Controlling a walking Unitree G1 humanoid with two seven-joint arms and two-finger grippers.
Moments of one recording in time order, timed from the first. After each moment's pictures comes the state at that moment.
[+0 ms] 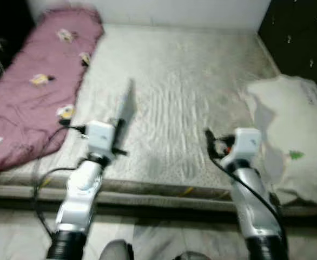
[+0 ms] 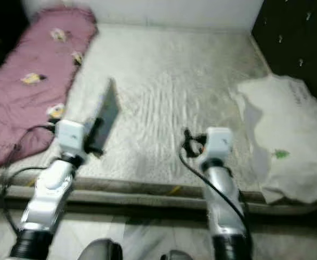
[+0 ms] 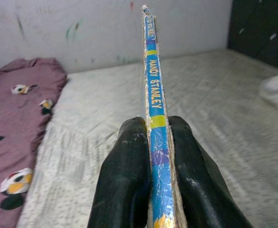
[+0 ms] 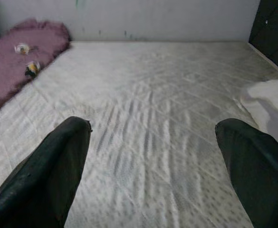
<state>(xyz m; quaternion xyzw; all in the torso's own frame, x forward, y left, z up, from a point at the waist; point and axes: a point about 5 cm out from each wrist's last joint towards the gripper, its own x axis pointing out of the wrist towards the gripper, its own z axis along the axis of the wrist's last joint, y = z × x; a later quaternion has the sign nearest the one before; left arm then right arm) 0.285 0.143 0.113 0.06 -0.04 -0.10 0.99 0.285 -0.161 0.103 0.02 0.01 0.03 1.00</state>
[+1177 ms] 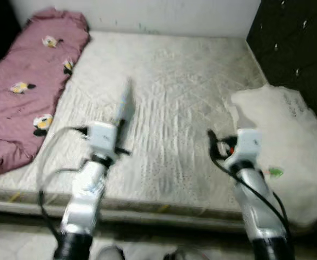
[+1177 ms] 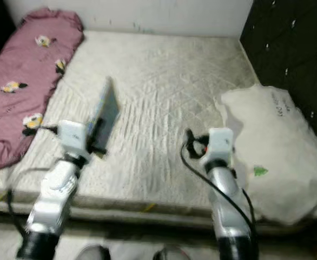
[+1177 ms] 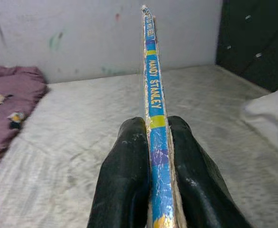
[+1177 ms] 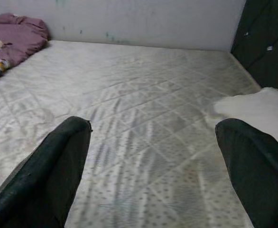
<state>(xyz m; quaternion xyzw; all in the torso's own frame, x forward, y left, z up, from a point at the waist) 0.285 0.124 0.115 0.05 -0.05 -0.12 0.99 0.281 -0.175 0.096 0.00 0.02 0.01 1.00</state>
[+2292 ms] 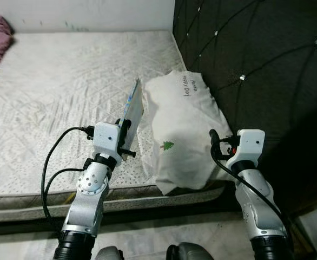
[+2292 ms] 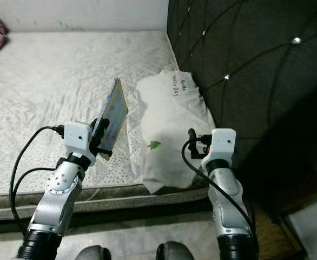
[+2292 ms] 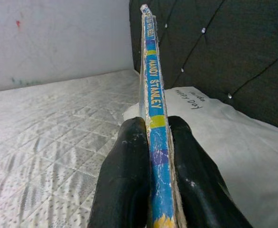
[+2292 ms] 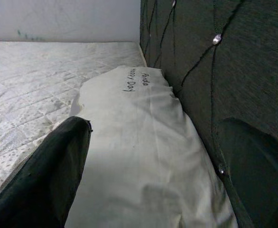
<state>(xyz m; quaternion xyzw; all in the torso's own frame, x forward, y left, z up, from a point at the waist) 0.285 0.126 0.113 0.04 -0.04 -0.12 0.99 0.282 -0.177 0.095 0.00 0.02 0.00 1.00</state>
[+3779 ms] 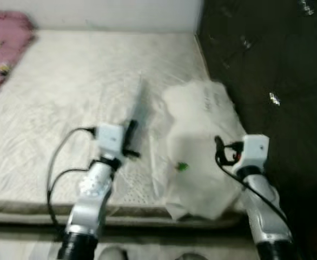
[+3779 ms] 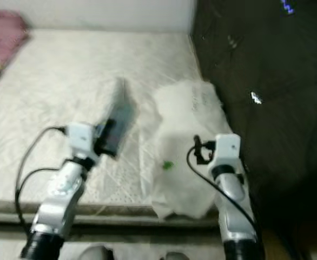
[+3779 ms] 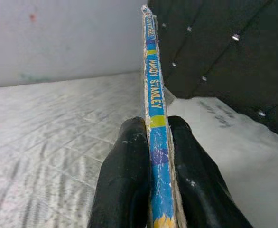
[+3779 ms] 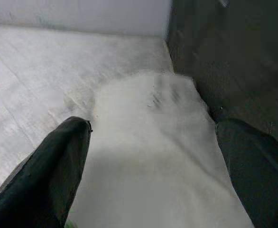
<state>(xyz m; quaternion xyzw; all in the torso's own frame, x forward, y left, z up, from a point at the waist) 0.283 0.114 0.117 0.02 -0.05 -0.15 0.99 0.281 -0.182 0.093 -0.01 0.03 0.01 1.00</state>
